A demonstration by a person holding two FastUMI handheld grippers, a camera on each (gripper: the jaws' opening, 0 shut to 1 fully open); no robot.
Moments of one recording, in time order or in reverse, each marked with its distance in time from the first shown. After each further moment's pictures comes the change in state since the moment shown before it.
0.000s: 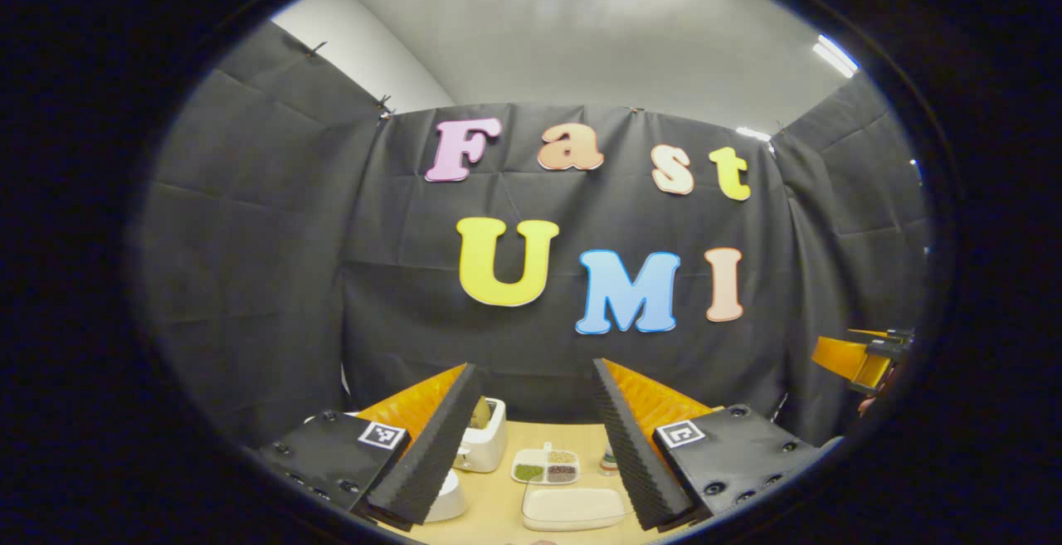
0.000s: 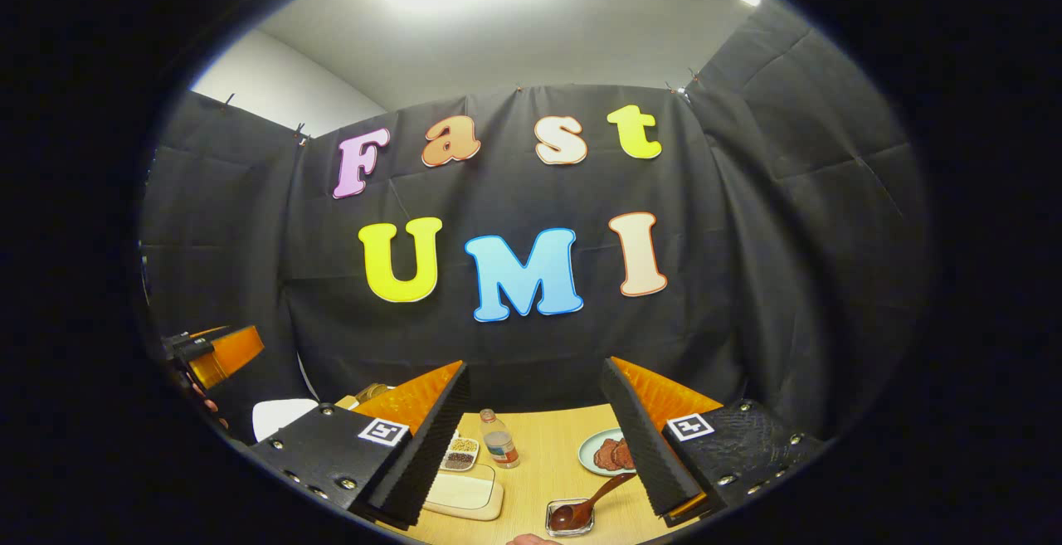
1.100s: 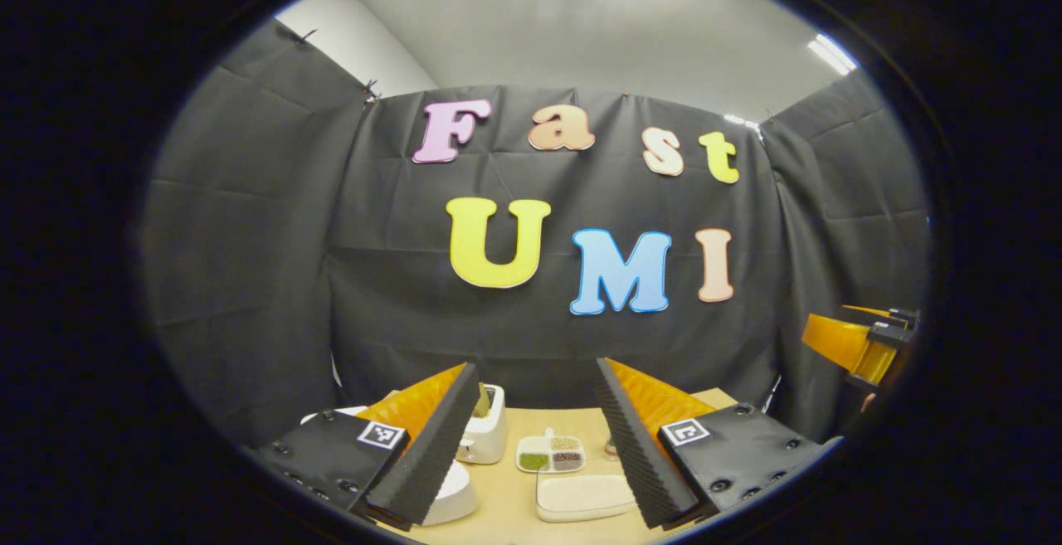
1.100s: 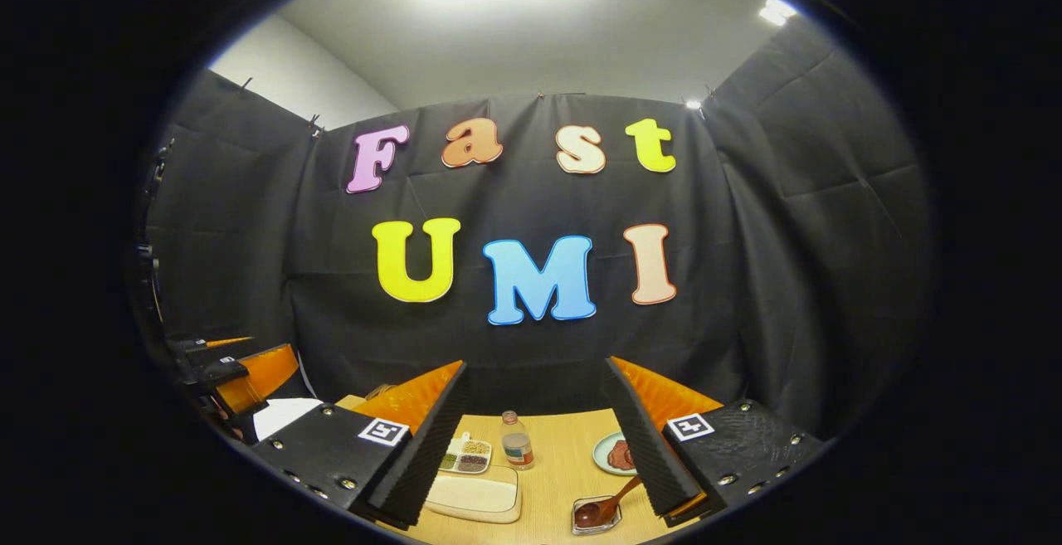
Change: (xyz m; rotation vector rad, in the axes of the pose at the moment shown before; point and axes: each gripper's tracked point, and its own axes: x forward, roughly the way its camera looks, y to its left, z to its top) left arm 0.013 0.044 -0.026 0.008 0.064 -0.044; right arm -0.019 0.067 -0.004 -0.054 -0.012 -0.027
